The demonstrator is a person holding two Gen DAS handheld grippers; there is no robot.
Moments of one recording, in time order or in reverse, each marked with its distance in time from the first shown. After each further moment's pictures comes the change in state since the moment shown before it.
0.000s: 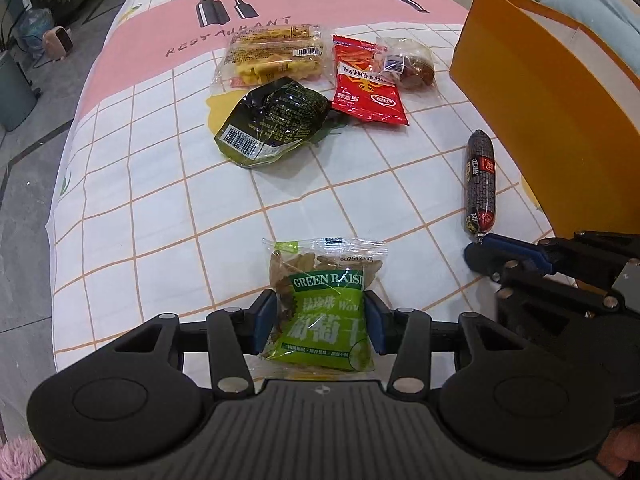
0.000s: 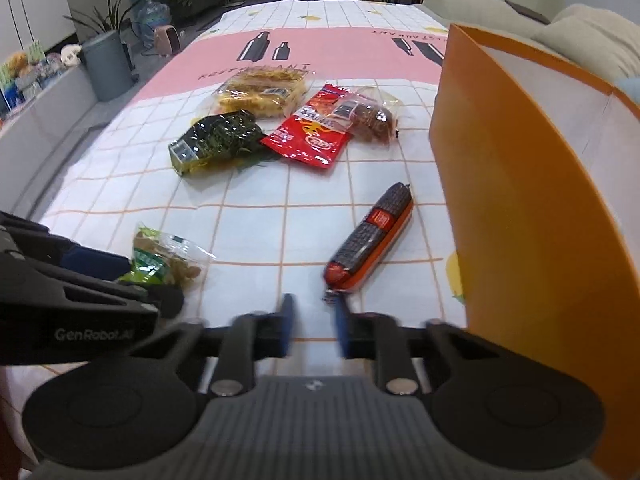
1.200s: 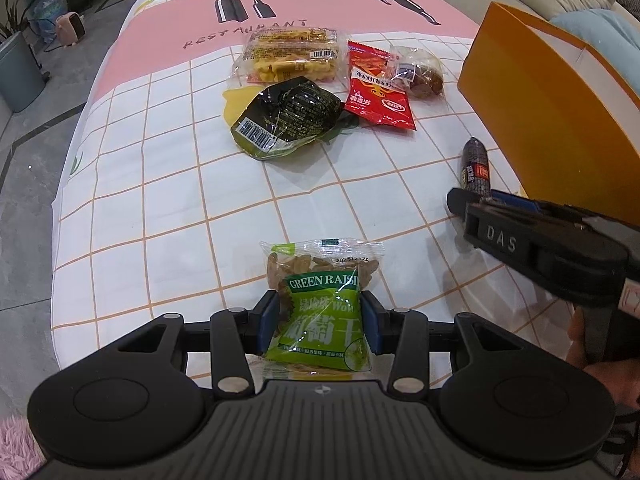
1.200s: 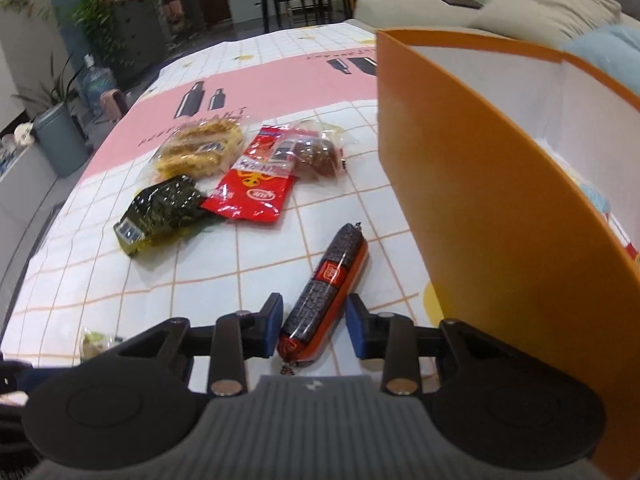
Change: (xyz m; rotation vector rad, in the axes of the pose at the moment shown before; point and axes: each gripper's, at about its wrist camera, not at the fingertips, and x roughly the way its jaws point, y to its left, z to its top) left arm -0.008 0.006 -0.008 -0.067 -0.018 -0.012; right arm 0.019 -0.018 0.013 0.210 -0.110 -0.056
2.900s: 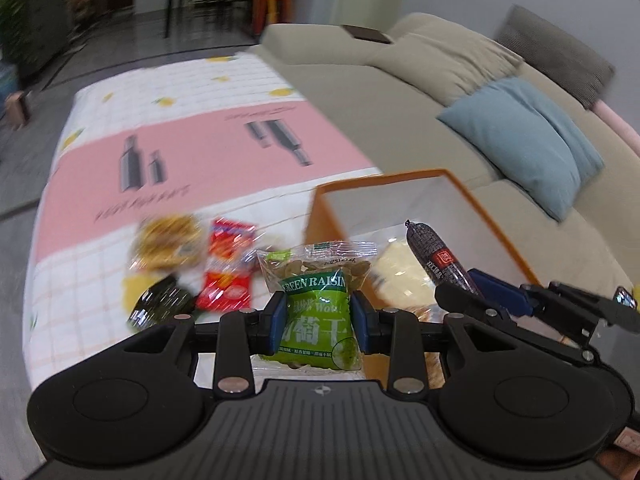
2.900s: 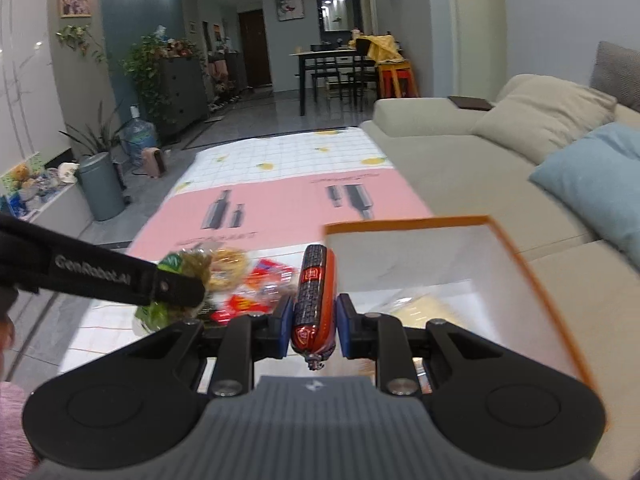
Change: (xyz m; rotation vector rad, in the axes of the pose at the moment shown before) left arm -0.107 -0.108 0.101 0.109 -0.232 -0.184; right arm -0.154 -0.079 0.065 -0.102 -0.230 0.065
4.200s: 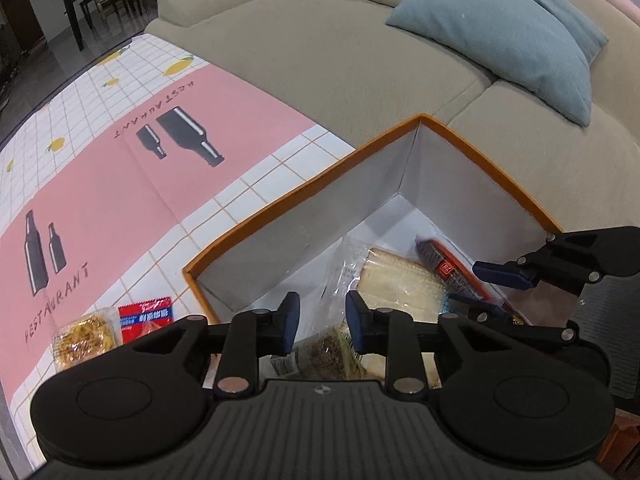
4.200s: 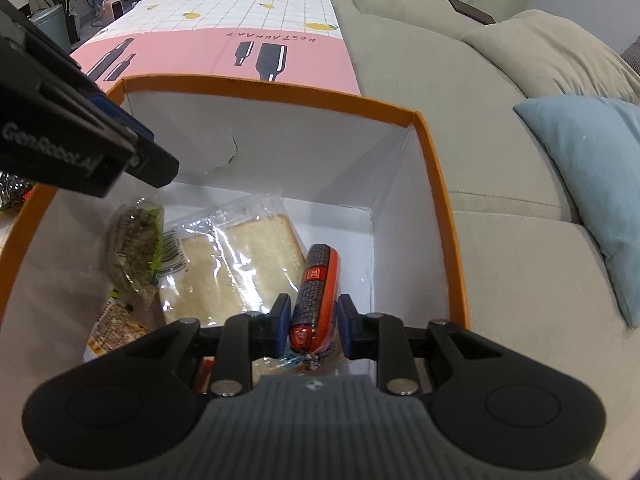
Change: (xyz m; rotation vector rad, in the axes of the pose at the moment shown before) left arm 0.158 -0.077 0.067 0.303 0.231 0.020; right arm 0.138 -0.121 0.000 -0.205 0.408 -0.127
